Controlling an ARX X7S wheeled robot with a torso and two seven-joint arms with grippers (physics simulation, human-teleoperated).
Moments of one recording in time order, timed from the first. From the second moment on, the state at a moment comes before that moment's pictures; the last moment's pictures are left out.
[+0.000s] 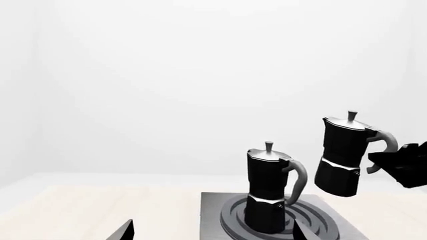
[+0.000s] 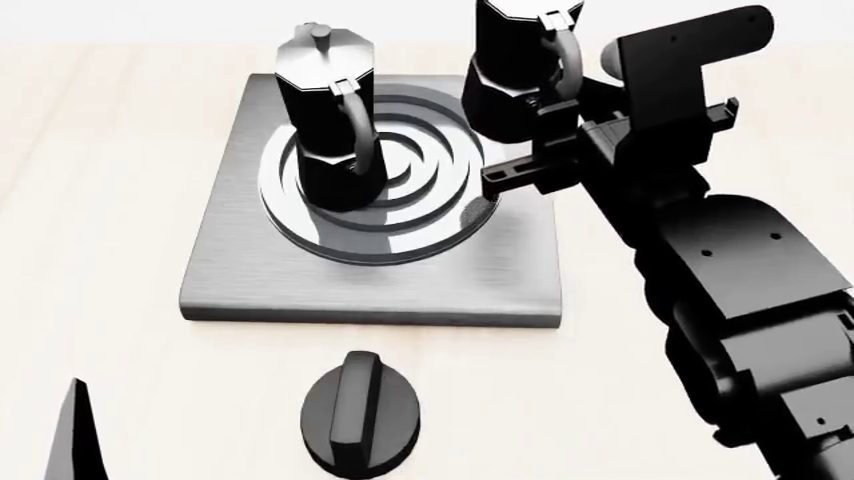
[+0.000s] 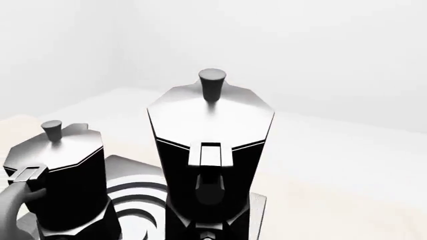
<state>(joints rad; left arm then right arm) 0.15 -0.48 0.28 0.73 -0.26 0.00 -0.48 1.25 0.47 -0.93 0.66 0.94 0.11 -0.06</state>
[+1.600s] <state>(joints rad) 0.15 -0.49 0.28 0.72 -0.27 0.01 -0.50 1.29 0.12 -0.89 1.29 0.83 -0.14 -0.29</state>
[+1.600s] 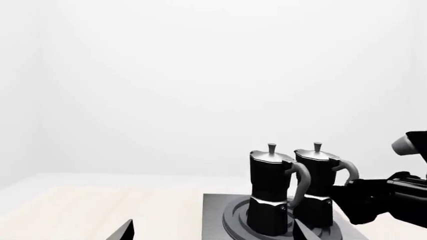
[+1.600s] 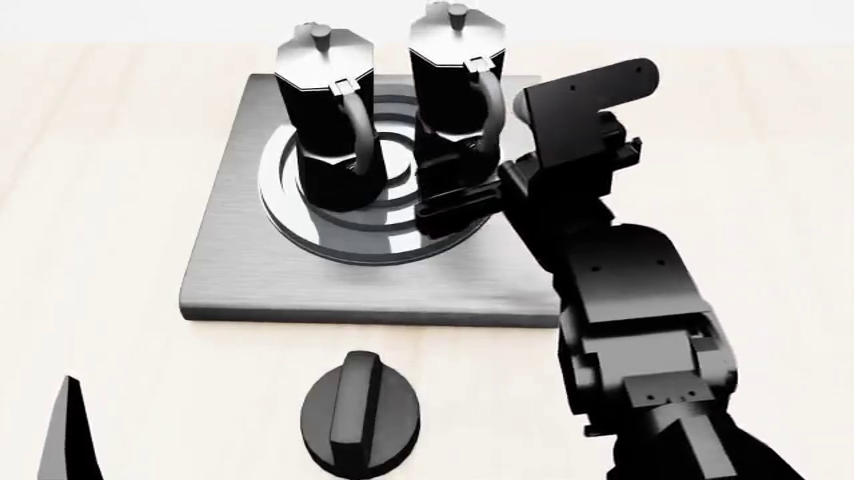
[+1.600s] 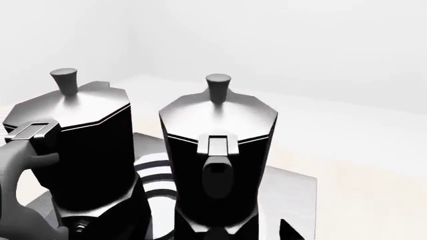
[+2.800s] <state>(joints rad) 0.15 -0.49 0.30 0.72 -0.26 0.02 -0.51 0.74 0.76 -0.89 -0.48 0.59 0.01 0.65</state>
